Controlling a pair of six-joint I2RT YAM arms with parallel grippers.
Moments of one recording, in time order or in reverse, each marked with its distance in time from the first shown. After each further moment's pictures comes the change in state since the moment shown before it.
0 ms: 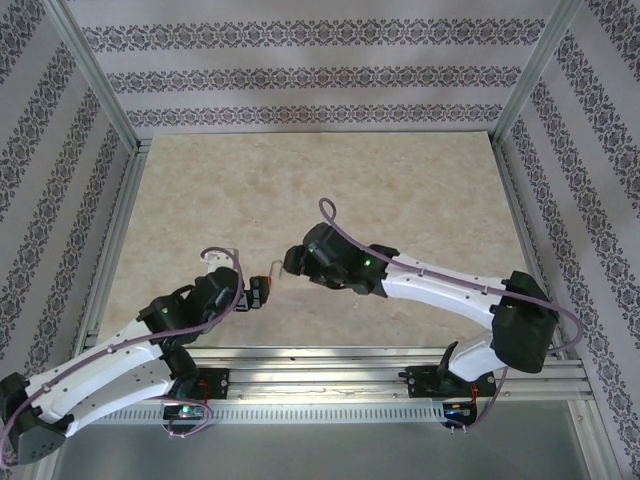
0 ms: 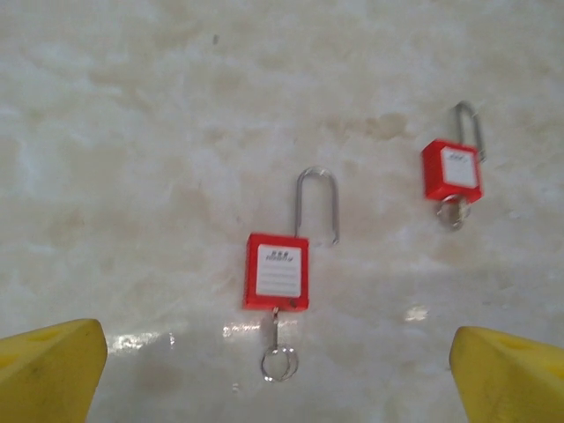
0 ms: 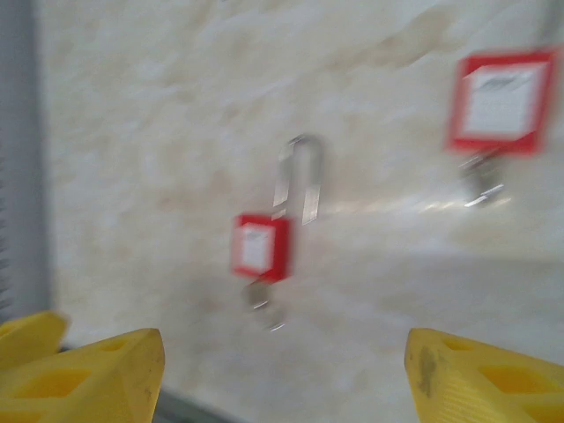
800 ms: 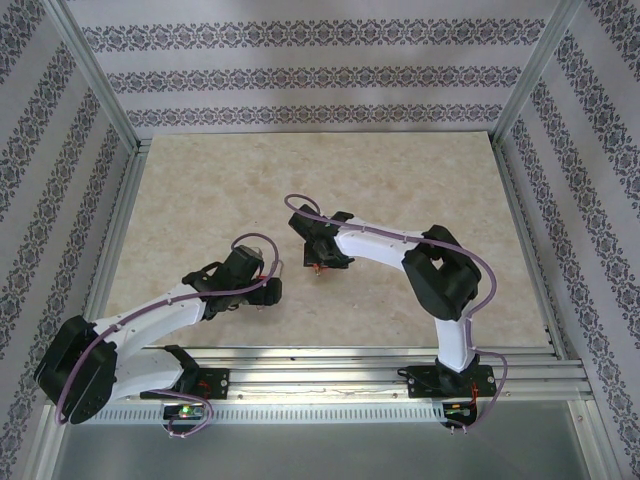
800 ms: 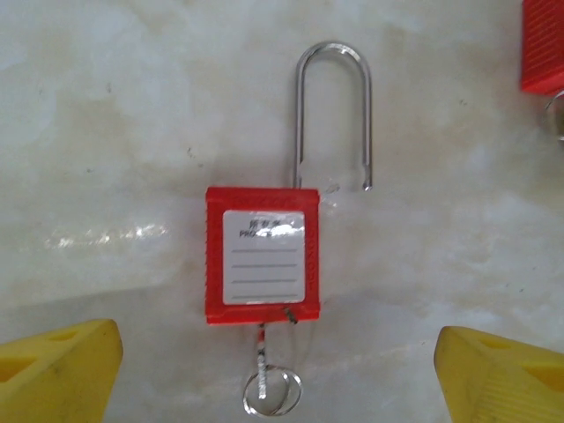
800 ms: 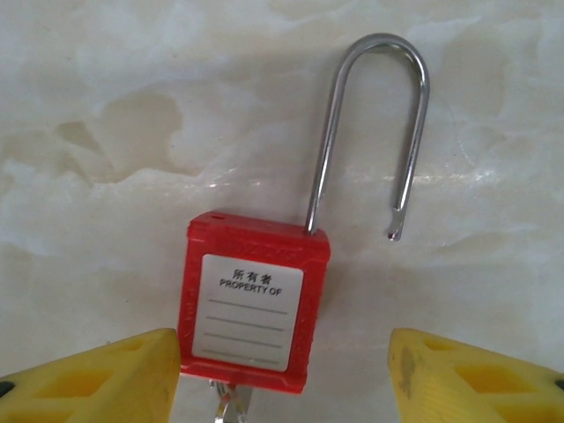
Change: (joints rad) left arm 0.172 0.407 0.000 0.218 0.291 0.126; right arm -0.144 0.482 0.314 -0.290 0.115 -0.293
